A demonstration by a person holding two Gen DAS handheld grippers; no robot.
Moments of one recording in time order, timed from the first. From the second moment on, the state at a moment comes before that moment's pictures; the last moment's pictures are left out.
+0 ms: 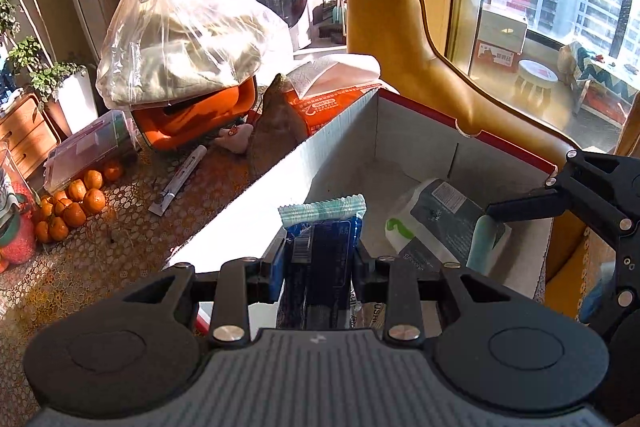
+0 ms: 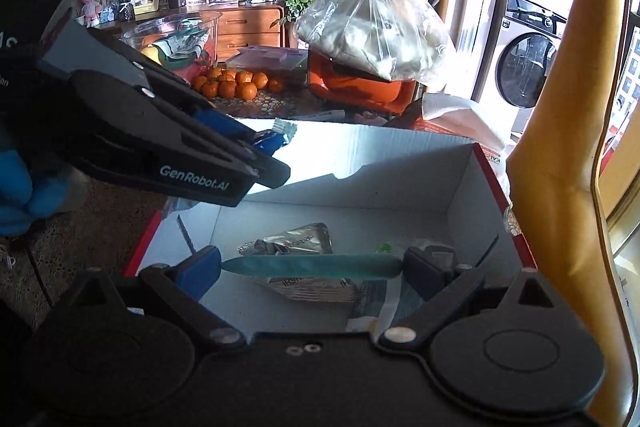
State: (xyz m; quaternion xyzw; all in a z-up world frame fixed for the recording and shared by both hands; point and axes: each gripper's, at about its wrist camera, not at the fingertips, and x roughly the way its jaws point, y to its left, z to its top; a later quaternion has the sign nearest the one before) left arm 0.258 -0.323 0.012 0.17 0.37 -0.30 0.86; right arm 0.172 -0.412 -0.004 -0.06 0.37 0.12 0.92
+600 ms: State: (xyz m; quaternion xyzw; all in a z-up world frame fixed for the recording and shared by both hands) left arm 0.293 -0.356 -0.027 0.23 0.42 -0.28 0.83; right arm 0.215 -0.405 -0.034 -0.08 0.47 0.15 0.87
